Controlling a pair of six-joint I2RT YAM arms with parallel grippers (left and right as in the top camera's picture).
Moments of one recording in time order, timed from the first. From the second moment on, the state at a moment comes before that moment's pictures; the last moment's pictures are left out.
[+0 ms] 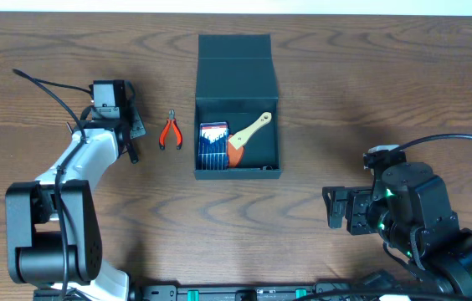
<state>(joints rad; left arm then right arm) 0.01 1.74 0.98 -0.26 -0.15 -0.30 0.45 0.81 1.15 -1.25 0.06 0.40</state>
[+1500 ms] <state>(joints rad) -0.65 1.63 0.98 -0.21 -0.14 -0.47 0.45 0.81 1.15 -1.25 0.06 0.40</state>
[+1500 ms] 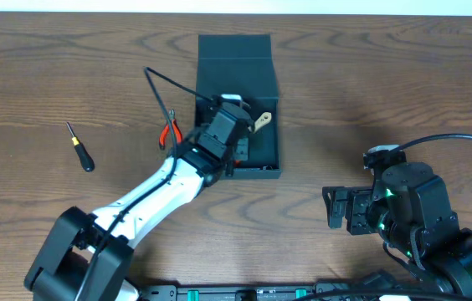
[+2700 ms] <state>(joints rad) -0.66 1.64 0.98 -0.16 0.04 0.32 0.45 0.81 1.15 -1.25 0.06 0.40</state>
